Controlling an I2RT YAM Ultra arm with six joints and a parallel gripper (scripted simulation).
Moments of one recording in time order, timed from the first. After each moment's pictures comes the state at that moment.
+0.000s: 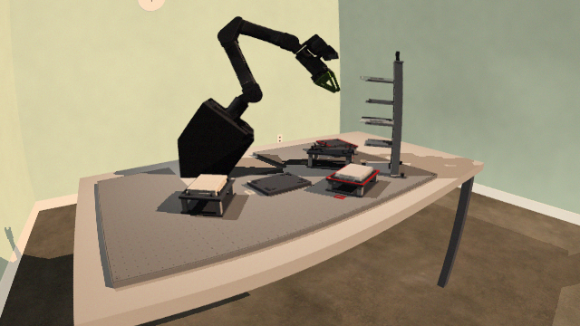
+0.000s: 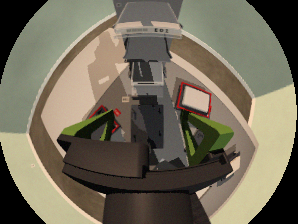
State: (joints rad) arm 0.93 0.47 0.76 -0.47 0.14 0.28
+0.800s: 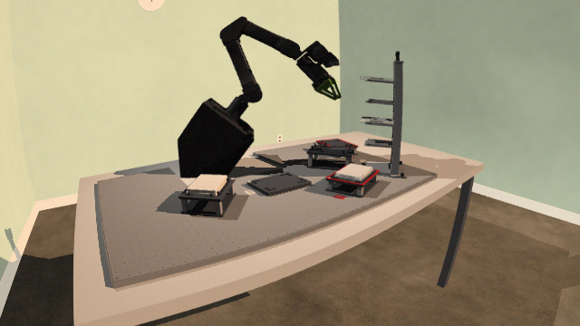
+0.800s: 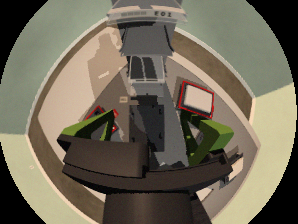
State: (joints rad) arm 0.95 0.51 0.67 -0.33 0.17 0.28
